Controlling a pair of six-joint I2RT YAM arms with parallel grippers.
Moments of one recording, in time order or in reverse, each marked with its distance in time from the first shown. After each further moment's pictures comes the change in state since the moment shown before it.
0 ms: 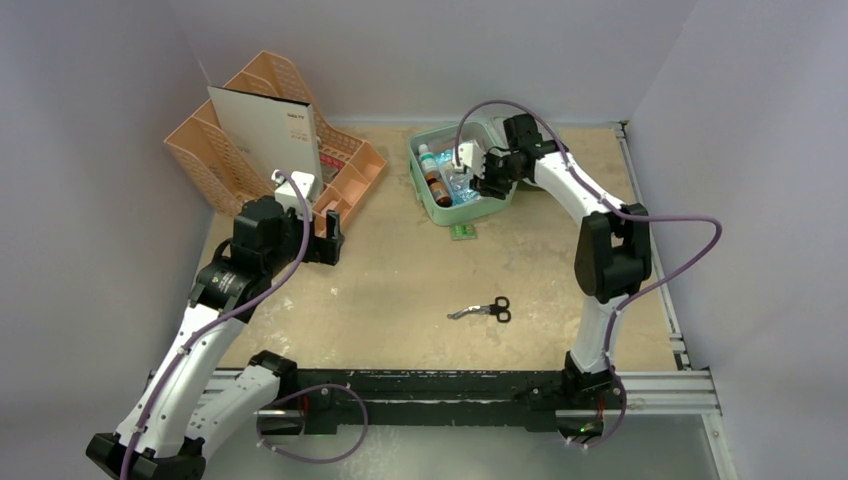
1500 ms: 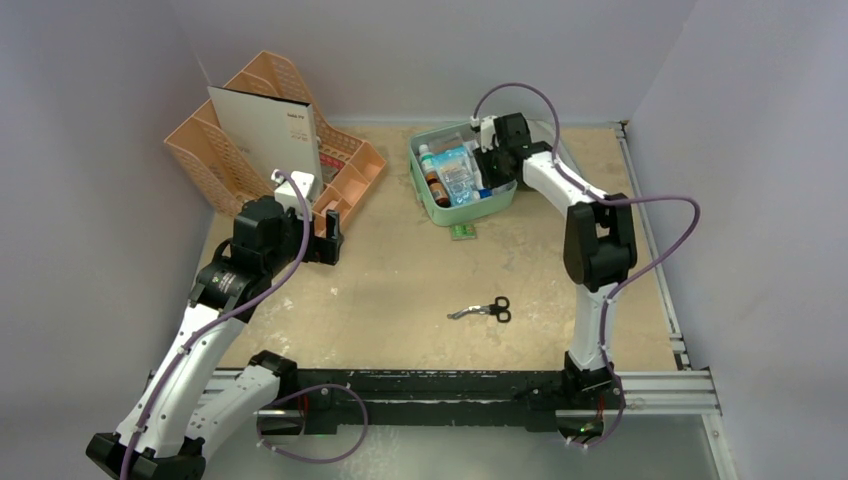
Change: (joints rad) left arm 0.000 0.000 0.000 0.000 -0.006 0.000; right arm 0.017 0.112 0.021 0.222 0.364 1.050
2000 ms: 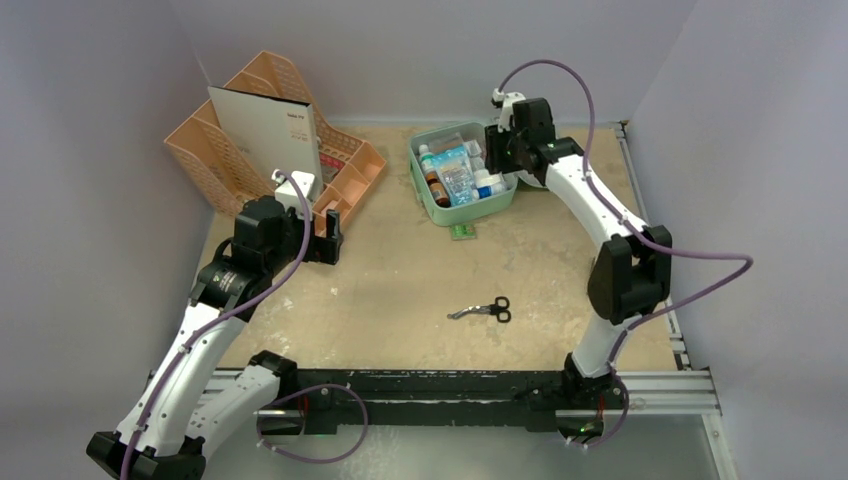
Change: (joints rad) left arm 0.000 0.006 0.000 0.000 -0.008 0.000; right arm 0.008 -0.243 -0.010 -0.035 0.014 0.184
